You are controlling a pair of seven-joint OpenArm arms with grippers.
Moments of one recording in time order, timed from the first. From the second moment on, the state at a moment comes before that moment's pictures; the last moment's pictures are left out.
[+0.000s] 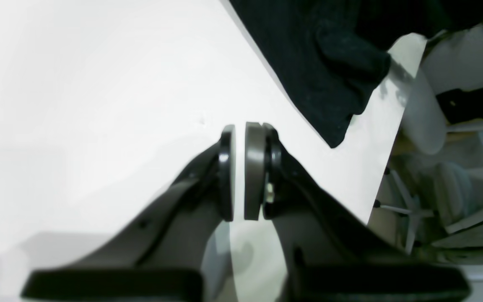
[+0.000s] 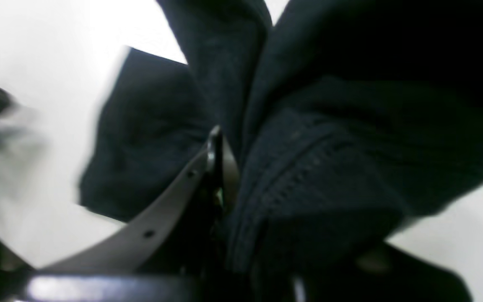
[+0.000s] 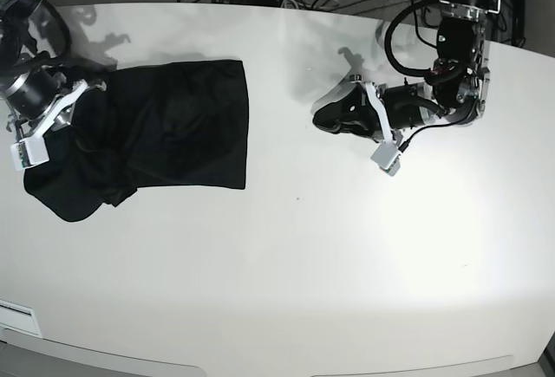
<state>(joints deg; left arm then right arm) 2.7 -21.1 2.4 90.8 -64.6 -40.7 62.1 -17.5 20.3 31.7 122.1 54.2 25.9 -67.1</state>
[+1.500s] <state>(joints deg) 2.0 -20.9 2.4 90.8 -82.0 -41.3 69.9 -5.8 8.0 8.1 120.1 28.9 34.6 -47.8</state>
